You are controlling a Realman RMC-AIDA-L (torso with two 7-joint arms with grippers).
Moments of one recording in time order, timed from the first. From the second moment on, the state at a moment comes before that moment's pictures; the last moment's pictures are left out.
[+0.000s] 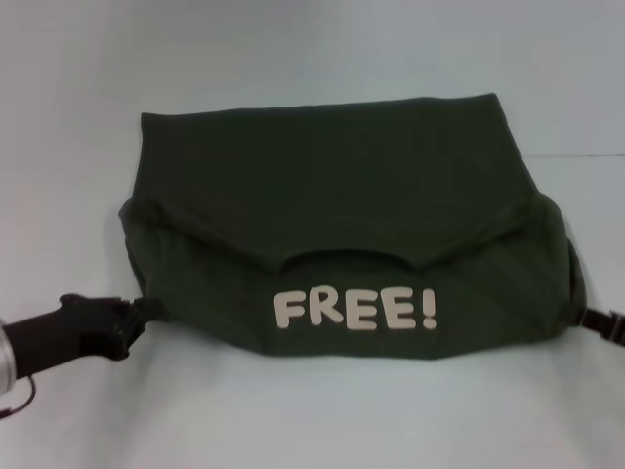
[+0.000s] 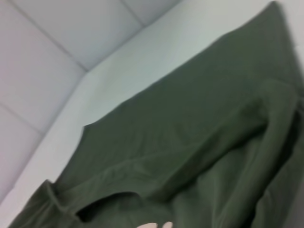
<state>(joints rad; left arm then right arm) -0.34 -2.16 0.74 0.86 1.98 1.25 -1.54 0.37 2.06 -0.51 -0.58 -1.95 -1.28 1.83</state>
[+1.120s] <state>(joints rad) -0.14 -2.13 0.54 0.84 2.00 1.85 -1.54 0.05 2.06 -0.42 -0.65 -1.99 -1.66 1.67</state>
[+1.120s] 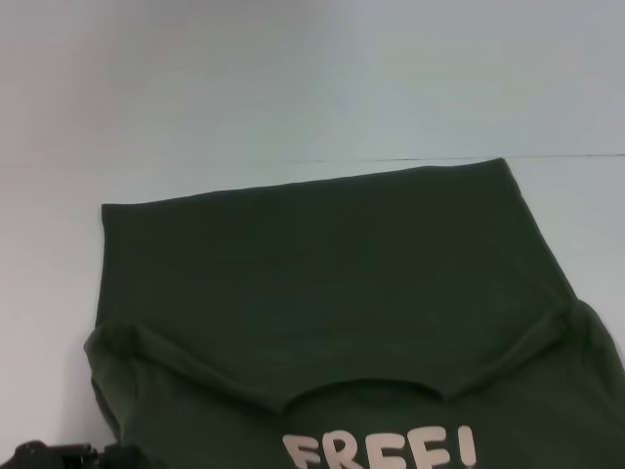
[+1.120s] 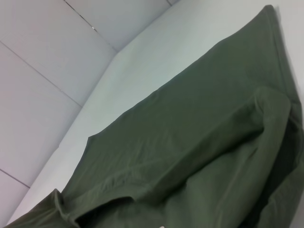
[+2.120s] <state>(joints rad) -0.38 -2.05 0.53 0.80 2.07 1.72 -1.61 0.26 2.05 -0.12 -0.58 -2.12 -1.67 1.60</state>
